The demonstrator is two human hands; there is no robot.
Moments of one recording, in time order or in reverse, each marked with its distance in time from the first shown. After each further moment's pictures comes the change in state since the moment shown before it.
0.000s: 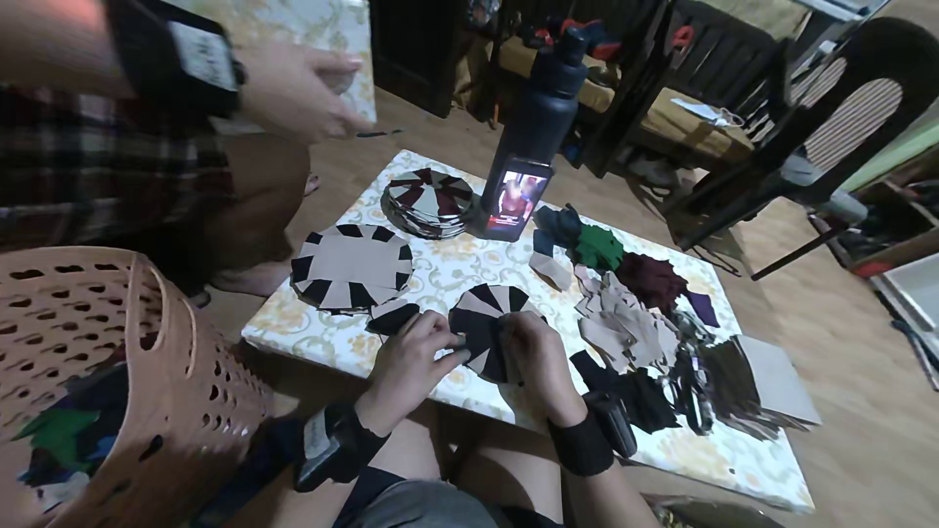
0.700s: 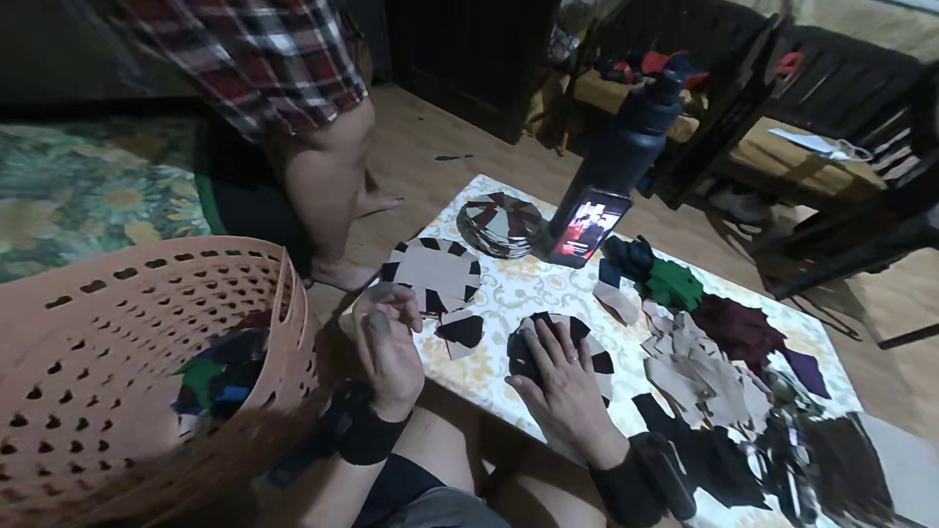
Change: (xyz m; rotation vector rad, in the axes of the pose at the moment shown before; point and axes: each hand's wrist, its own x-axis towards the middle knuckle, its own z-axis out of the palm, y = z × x) left_hand -0.009 -0.026 -0.055 -0.879 0.898 0.075; right_hand -0.003 -0.001 0.034 -0.448 -0.192 -0.266
